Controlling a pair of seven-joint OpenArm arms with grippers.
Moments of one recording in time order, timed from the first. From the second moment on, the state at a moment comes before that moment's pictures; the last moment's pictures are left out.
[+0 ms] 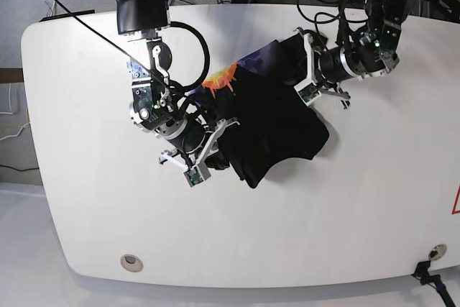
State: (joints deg) left arm 12.5 -21.1 8.0 106.4 -20.1 -41.7 46.7; right arm 9.8 1.2 -5.7 85.2 13.8 23.9 -37.4
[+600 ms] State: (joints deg) left arm 4.4 -18.6 8.5 92.9 -21.0 -42.3 46.4; right arm 7.8 1.4 -5.5 67.8 14.0 23.8 -23.2
